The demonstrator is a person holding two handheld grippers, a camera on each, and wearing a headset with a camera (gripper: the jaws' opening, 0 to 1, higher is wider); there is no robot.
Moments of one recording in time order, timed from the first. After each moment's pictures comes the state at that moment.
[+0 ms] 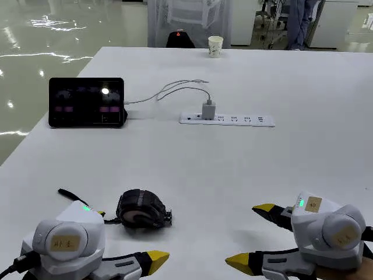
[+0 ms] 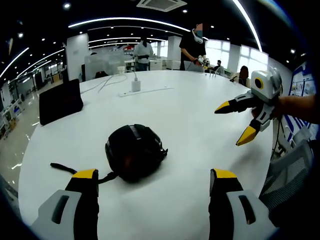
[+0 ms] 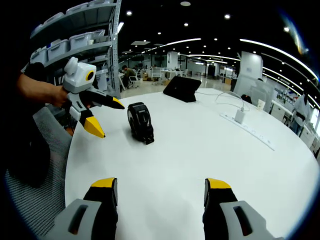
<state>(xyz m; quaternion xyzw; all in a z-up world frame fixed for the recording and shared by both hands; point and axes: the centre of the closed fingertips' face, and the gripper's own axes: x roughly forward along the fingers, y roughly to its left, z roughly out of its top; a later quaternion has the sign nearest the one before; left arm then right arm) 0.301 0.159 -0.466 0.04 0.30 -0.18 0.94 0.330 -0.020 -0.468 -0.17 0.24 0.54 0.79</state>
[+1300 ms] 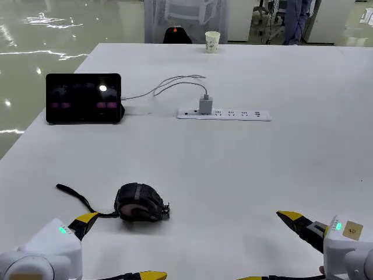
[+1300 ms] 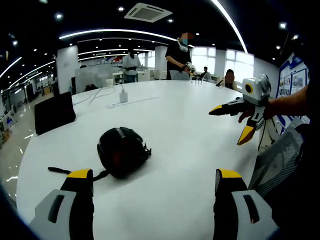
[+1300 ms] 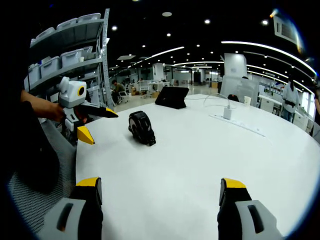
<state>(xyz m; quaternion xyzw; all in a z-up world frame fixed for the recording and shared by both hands) 0.270 0.149 -0.453 0.05 0.25 -0.23 0.94 0.299 -0.045 -0.460 -0.10 0.22 0.50 0.83</state>
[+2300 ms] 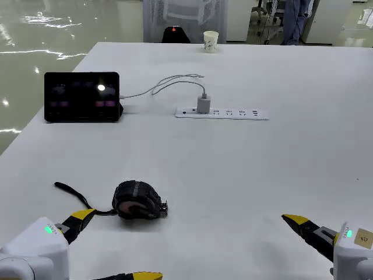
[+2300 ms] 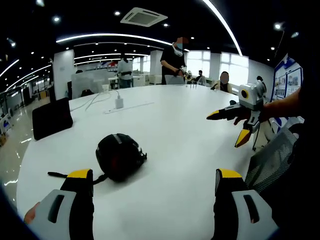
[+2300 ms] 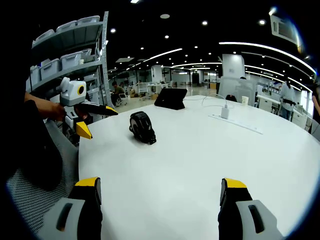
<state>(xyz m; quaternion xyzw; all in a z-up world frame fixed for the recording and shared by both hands) 0.263 0.144 -0.440 0.05 0.23 -0.25 0.94 0.290 -0.056 -0.458 -0.09 0.22 0.50 0.83</state>
